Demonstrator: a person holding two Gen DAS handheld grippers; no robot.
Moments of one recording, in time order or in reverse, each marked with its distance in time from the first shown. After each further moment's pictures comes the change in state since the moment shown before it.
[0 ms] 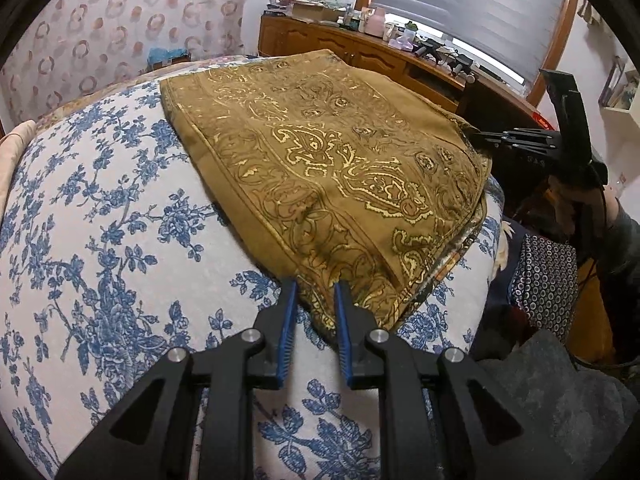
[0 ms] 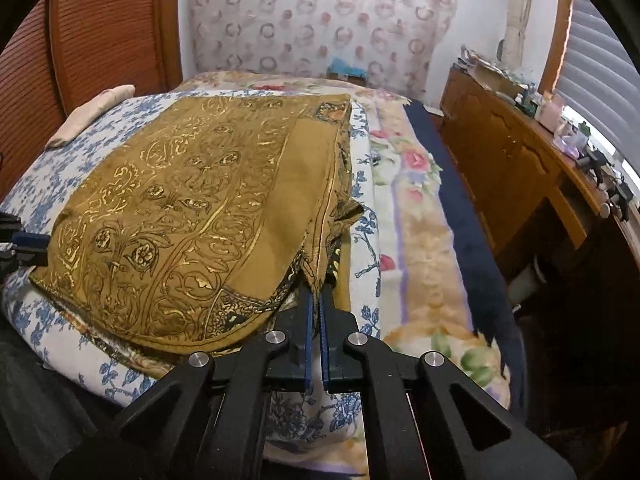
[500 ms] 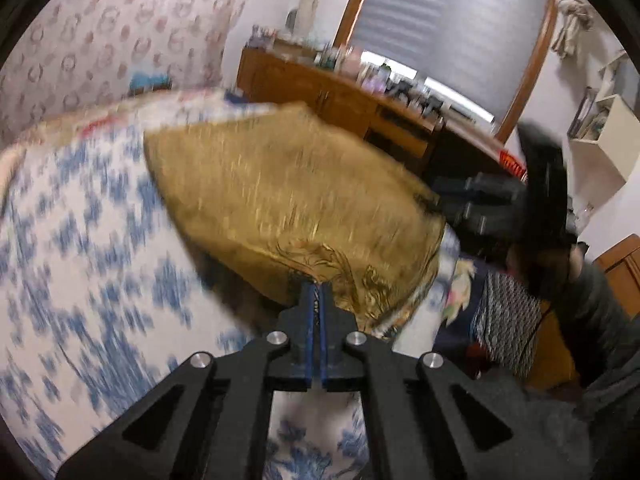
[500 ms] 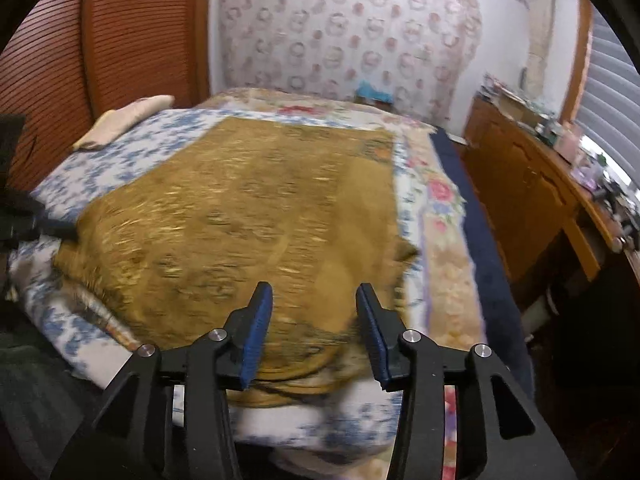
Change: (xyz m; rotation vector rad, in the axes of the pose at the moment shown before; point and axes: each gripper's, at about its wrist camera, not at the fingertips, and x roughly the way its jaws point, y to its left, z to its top) left arm -0.043 -0.005 0.036 0.005 -0.156 -0.124; right arm -0.022 0.049 0.012 -0.097 -0.083 0.114
